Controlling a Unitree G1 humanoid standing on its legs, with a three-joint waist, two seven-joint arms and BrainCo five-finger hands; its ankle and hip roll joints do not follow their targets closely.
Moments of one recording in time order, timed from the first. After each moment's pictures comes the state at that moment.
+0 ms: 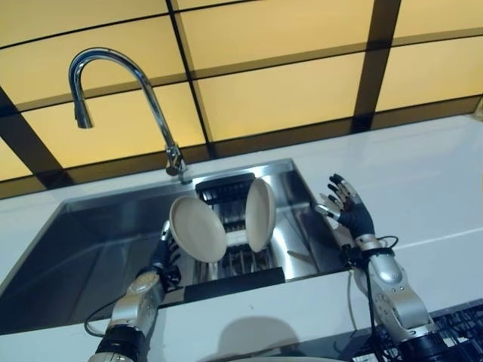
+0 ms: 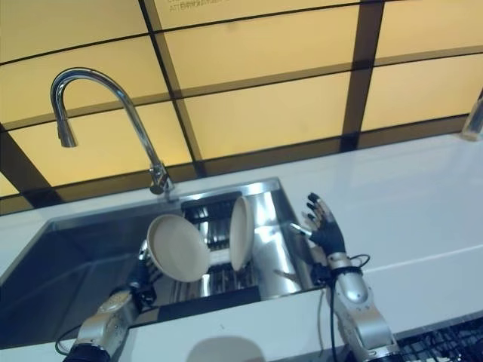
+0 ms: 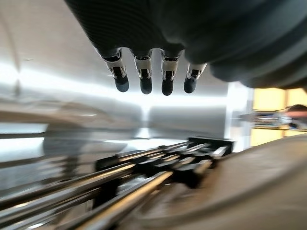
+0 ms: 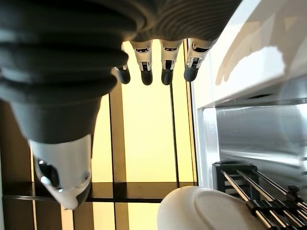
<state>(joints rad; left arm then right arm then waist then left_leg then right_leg) -0.10 0.34 -0.06 0.51 -0.58 0.28 0.06 0.02 -0.41 0.13 -0.09 0.35 -0.07 -0.08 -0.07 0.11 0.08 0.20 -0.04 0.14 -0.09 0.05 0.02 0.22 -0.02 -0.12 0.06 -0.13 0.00</state>
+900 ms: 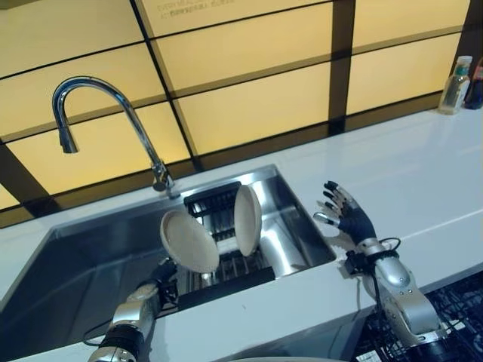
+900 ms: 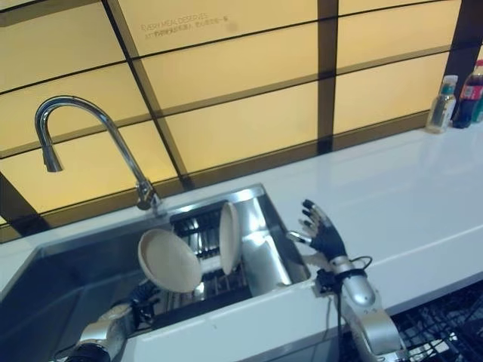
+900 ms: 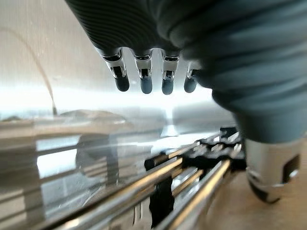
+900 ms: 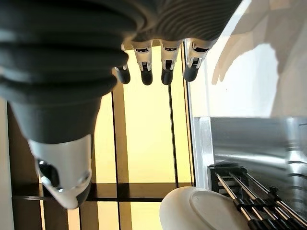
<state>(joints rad) -0.12 0.34 -0.08 0.69 -0.48 0.27 0.07 0.07 -0.44 0.08 -0.16 0.35 0.03 0.02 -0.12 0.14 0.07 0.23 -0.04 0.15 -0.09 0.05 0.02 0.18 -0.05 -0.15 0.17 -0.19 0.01</state>
